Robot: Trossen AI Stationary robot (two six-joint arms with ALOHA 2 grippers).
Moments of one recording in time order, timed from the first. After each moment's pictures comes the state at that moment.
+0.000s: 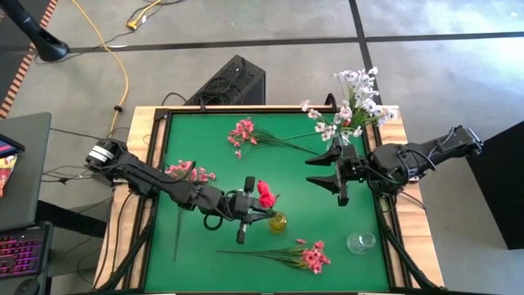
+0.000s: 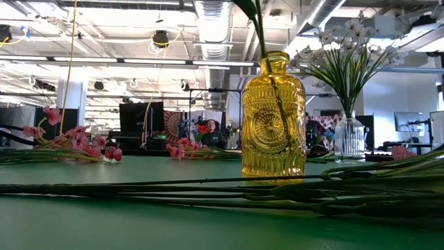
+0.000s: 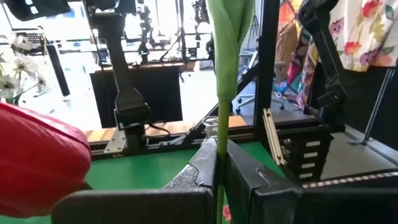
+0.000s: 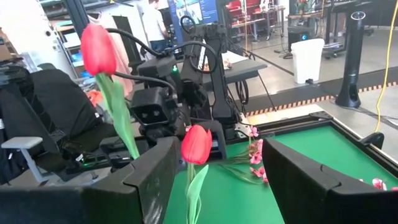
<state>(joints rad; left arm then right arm) -0.36 1.57 0.96 0.59 -0.23 0.02 0.34 0.96 0.98 -0.08 0.37 0.24</state>
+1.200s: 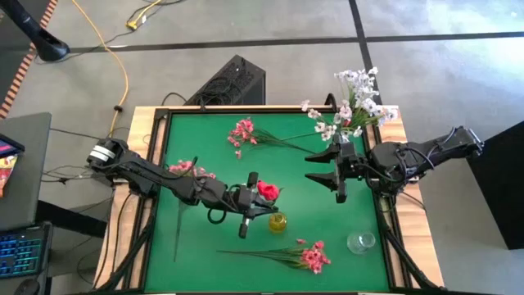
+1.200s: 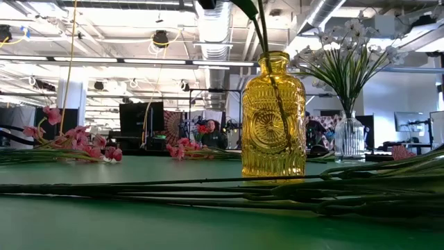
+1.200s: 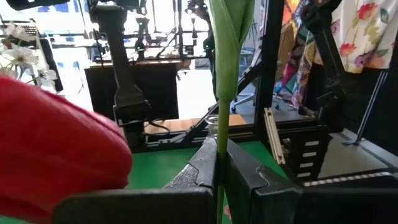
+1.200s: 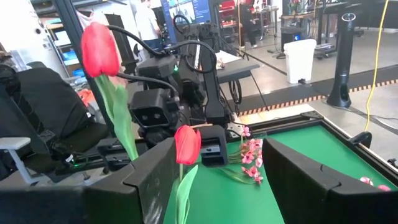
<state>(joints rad) -0.30 1.57 0.96 0.59 -0.15 0.00 0.32 0.96 0.98 -0.08 0.37 0.23</state>
